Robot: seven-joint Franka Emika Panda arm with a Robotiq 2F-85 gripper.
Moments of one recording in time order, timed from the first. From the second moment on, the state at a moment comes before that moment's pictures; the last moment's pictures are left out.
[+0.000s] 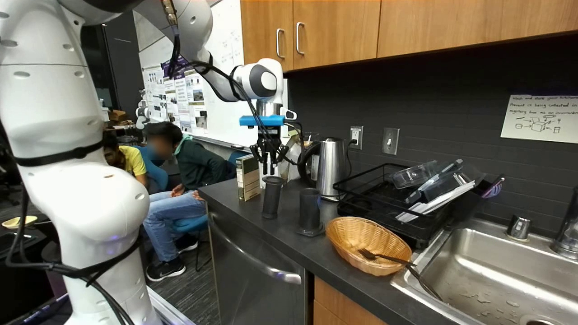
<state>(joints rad) -0.01 -0.09 -0.02 -2.19 -0.08 1.96 -0.26</state>
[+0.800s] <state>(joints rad) -0.02 -0.09 -0.02 -2.19 -0.08 1.95 -0.26</state>
